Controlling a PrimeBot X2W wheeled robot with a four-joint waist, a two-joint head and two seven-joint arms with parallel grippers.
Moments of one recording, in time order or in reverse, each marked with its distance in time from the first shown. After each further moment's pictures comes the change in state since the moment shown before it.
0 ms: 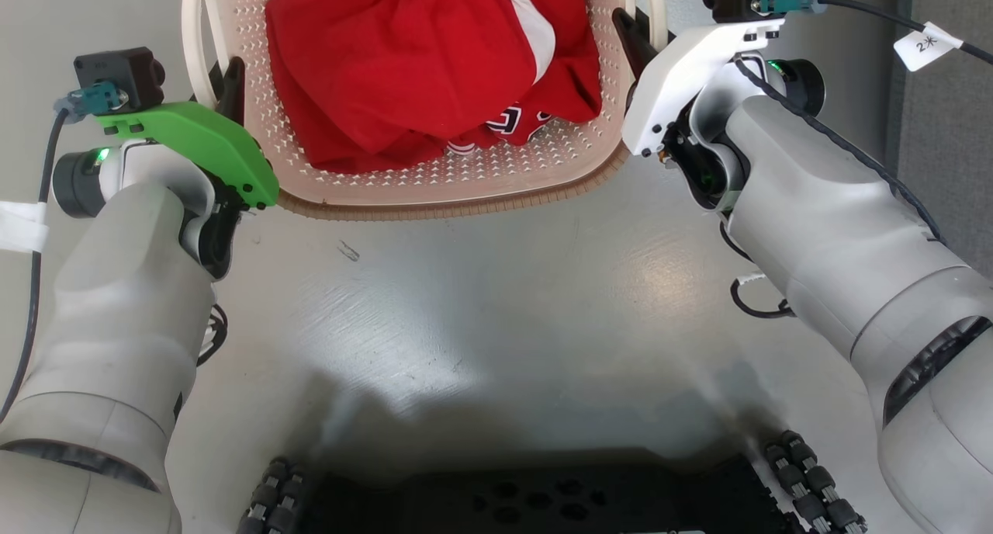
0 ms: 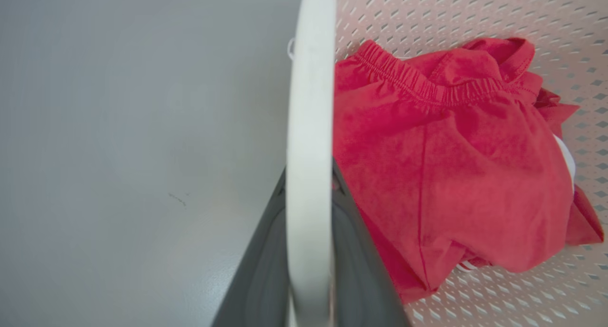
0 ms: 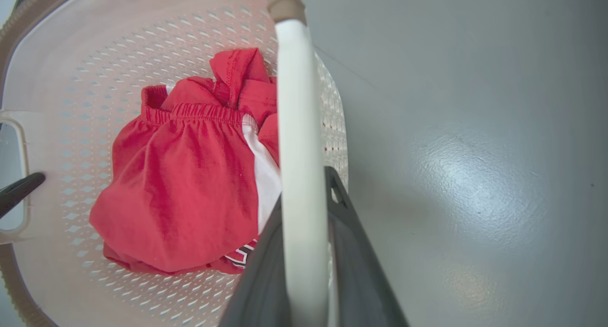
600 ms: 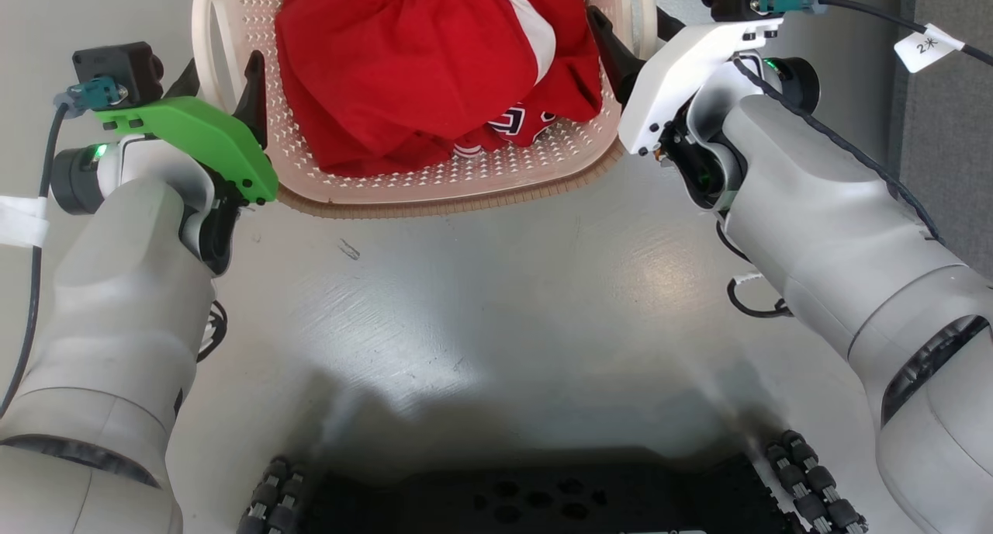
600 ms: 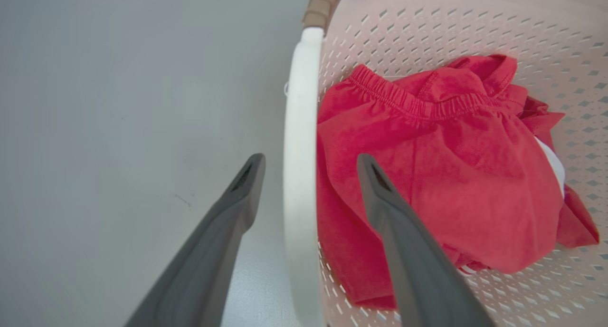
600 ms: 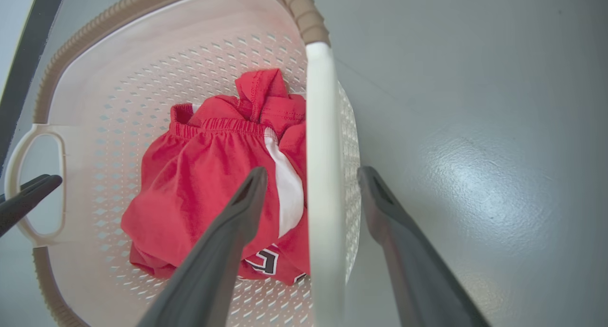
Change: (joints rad) left arm -0.014 -0.004 -0.006 0.014 0.000 0.000 -0.004; right arm -0.005 0.005 0.011 0.001 0.020 -0.001 -0.021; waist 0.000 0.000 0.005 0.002
